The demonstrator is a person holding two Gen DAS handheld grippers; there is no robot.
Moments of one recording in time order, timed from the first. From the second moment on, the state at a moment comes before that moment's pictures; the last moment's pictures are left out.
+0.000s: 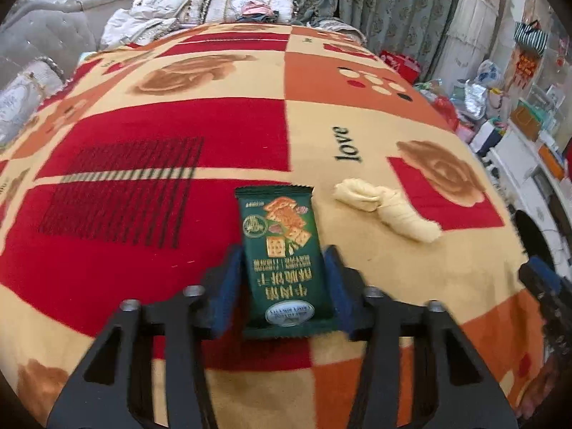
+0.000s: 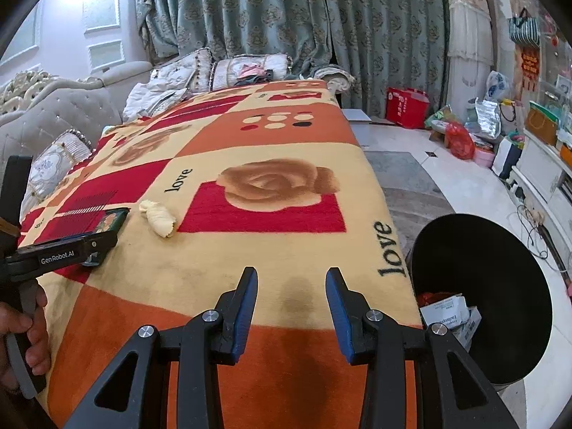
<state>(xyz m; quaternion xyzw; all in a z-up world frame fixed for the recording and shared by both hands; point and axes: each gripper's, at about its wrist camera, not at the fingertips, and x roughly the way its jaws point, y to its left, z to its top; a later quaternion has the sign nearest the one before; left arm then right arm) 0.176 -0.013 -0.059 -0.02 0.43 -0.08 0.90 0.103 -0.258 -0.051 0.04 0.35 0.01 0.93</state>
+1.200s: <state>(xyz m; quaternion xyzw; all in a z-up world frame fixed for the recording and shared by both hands) 0.110 0.013 -0.055 -0.02 0.42 -0.09 0.90 0.128 -0.166 -0.035 -0.06 0.37 0.27 0.89</state>
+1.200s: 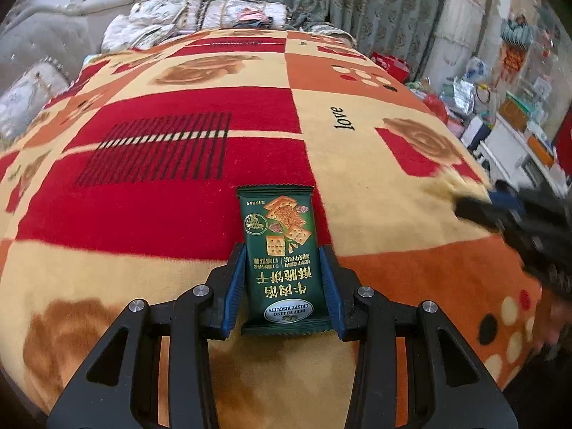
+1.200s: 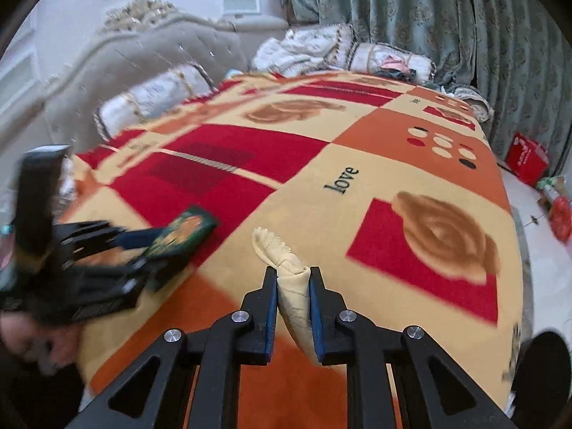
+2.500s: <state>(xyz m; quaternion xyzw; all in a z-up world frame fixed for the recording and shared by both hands) 0.069 -0.047 -0.006 0.02 0.41 -0.05 0.91 0.086 -0.218 -0.035 0.02 0.32 0.23 0.92</state>
